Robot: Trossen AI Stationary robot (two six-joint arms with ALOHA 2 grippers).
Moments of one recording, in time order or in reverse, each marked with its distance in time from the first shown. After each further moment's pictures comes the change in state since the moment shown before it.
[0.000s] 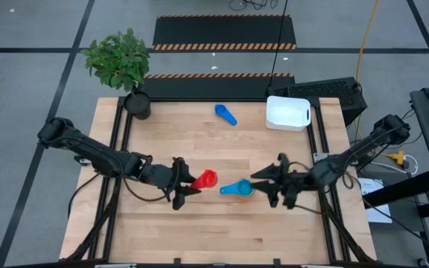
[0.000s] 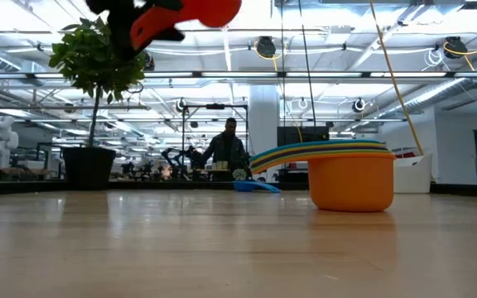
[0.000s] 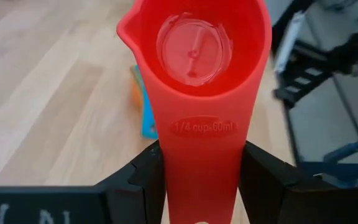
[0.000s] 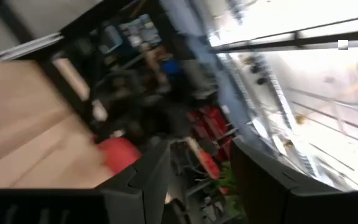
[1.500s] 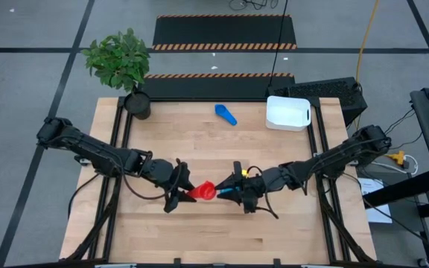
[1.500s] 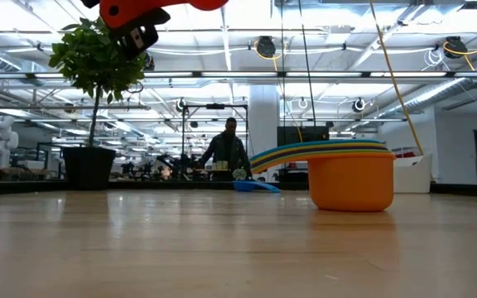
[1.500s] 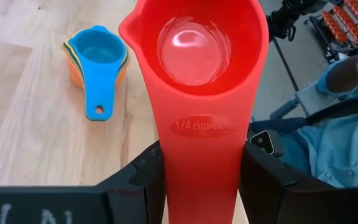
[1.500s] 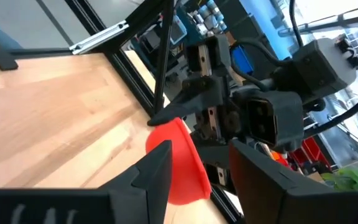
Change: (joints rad) left arm 0.044 -0.019 -0.001 -0.005 0.301 0.075; right arm -0.183 0.412 0.285 -0.158 -0.319 0.195
